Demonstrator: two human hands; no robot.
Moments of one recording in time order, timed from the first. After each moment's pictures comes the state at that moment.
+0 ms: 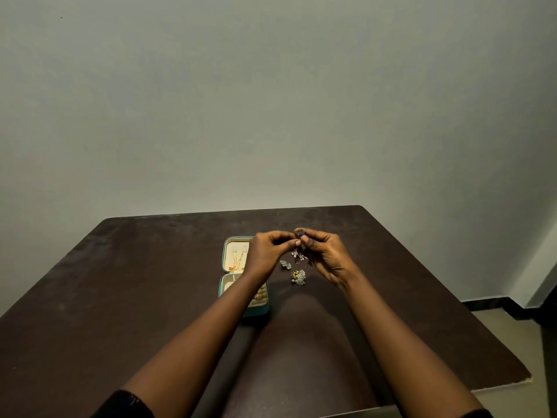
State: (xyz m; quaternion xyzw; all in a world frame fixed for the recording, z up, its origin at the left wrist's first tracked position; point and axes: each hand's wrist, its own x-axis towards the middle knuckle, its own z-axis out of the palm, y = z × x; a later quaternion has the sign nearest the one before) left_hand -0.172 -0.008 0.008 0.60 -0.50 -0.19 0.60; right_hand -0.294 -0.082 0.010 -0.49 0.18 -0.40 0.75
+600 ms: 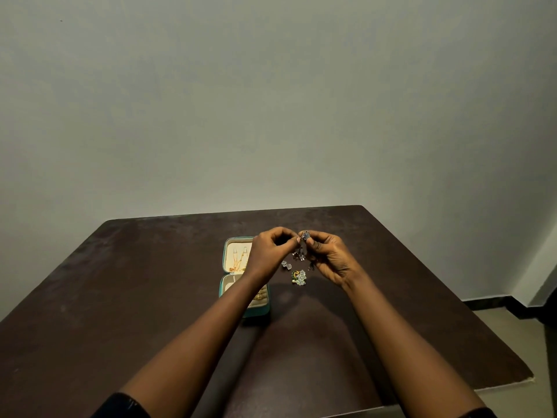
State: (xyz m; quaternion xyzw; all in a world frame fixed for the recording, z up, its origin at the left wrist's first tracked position) left_hand -0.176 -0.004 0.012 0.58 -0.53 -0.18 0.59; right_hand -0.302 -0.082 0.011 -0.47 0.18 -0.38 0.78
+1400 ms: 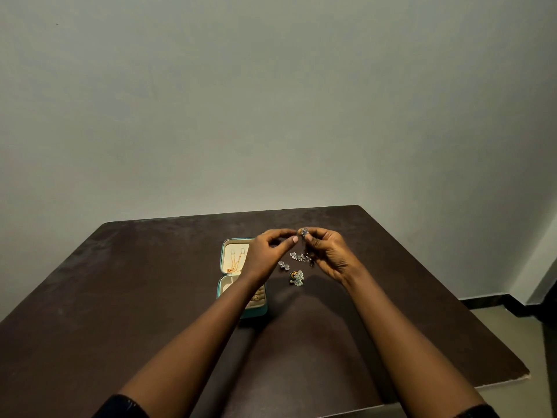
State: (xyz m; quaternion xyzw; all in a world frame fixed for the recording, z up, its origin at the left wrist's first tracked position) left_hand -0.175 -0.002 0.011 0.60 -0.53 -0.18 0.57; right_hand -0.304 -0.088 0.015 -0.52 0.20 -0.38 0.74
